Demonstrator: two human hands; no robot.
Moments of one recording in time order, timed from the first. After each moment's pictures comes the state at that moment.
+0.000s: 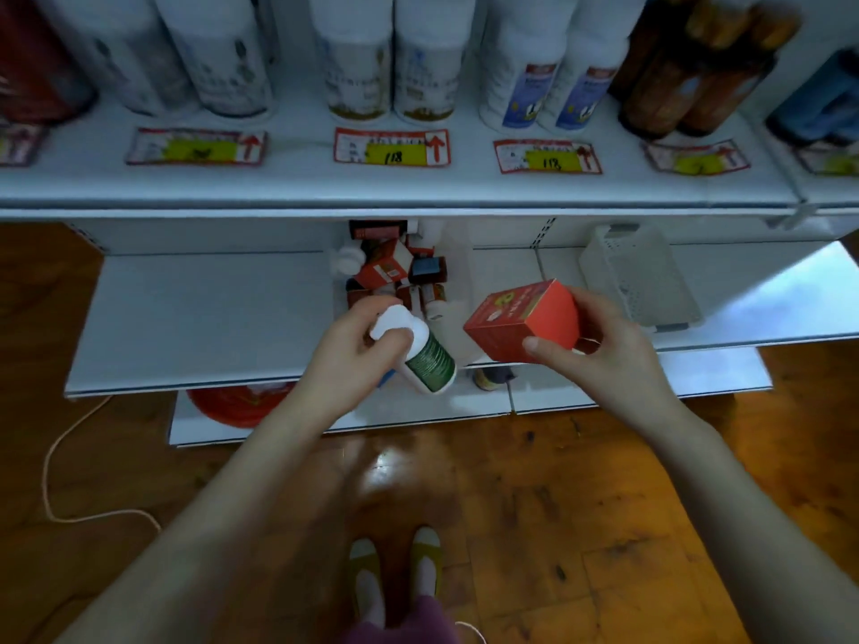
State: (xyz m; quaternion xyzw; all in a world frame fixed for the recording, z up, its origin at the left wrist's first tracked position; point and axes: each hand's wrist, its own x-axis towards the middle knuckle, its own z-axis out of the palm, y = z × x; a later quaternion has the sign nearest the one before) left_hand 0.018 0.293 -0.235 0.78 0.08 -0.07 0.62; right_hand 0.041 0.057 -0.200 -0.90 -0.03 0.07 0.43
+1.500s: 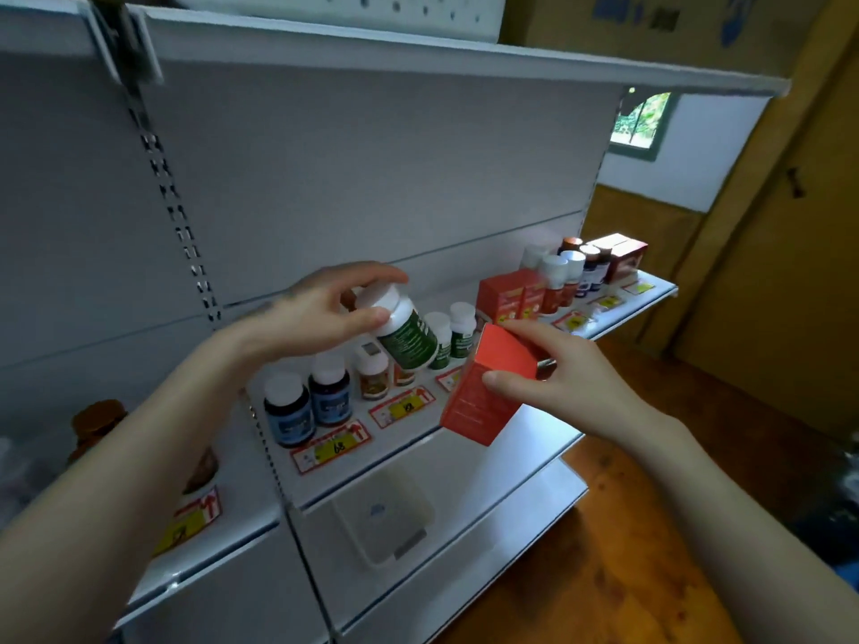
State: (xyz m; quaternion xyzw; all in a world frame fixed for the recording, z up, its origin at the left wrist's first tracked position) left_hand 0.253 -0.114 0.057 0.83 -0.40 -0.03 0.37; right_hand 0.124 -0.337 0.024 -0.92 0.02 -0.13 0.36
